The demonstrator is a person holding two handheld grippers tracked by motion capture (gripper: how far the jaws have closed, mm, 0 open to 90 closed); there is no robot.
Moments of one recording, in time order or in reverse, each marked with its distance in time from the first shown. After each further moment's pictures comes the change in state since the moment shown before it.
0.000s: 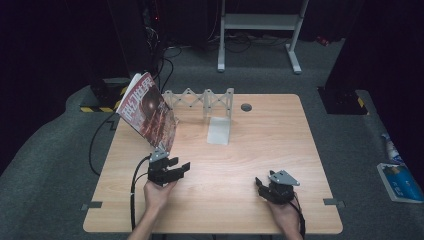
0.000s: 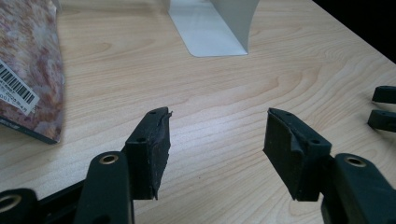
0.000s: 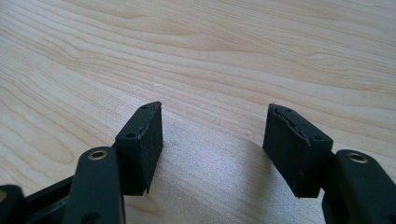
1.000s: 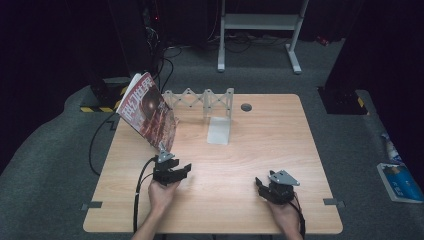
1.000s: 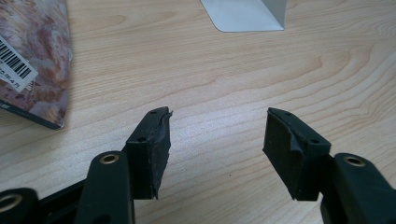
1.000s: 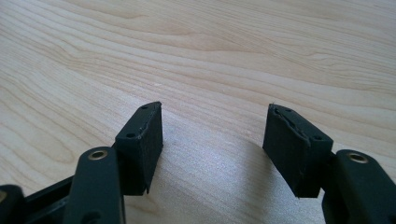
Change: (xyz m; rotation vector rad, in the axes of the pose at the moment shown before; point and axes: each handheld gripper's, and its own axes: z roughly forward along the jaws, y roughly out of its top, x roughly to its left) left arm 0.003 -0.012 0.028 0.047 0.086 0.012; right arm 0.000 0.000 0.000 0.000 0.000 0.000
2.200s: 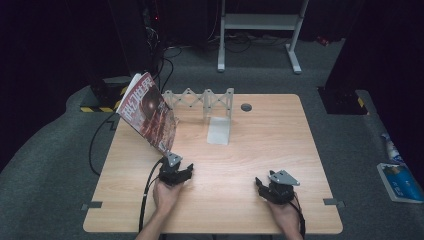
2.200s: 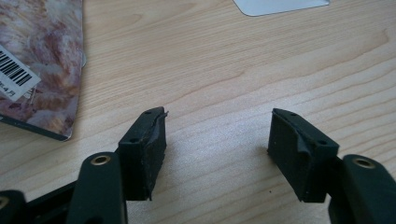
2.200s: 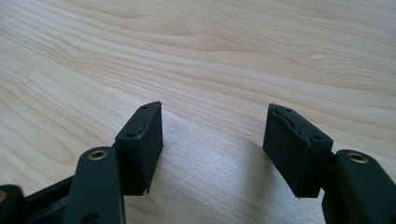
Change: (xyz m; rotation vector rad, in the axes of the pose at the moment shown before) left arm -0.009 -0.013 0.027 -0.025 0.159 0.125; right arm 0.000 0.000 0.000 0.001 0.002 0.003
